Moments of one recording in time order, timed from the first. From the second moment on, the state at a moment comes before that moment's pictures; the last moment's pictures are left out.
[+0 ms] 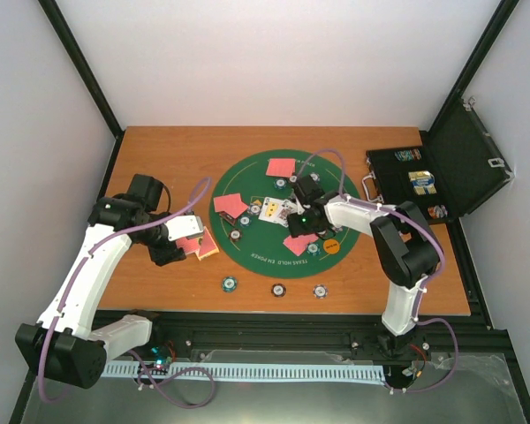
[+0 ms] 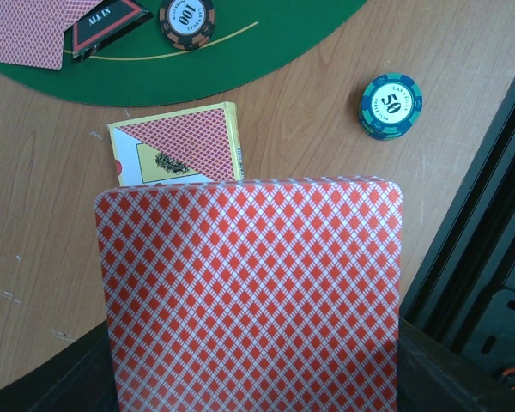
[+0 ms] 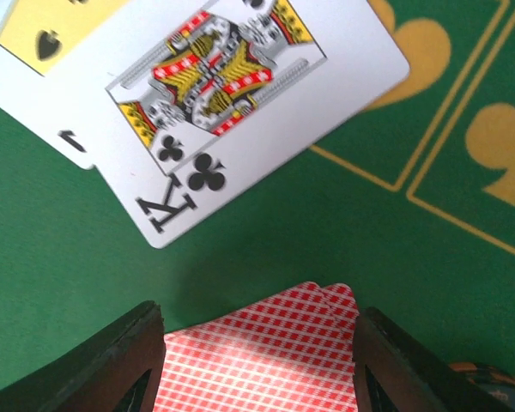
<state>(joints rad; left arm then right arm) -0.20 1.10 1.13 -1.32 0.21 0.95 0.57 1.86 1.16 -0.49 -0.05 0.25</state>
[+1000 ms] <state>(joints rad) -0.20 1.09 1.13 -1.32 0.21 0.95 0.69 1.68 0.89 -0.32 -0.11 0.41</state>
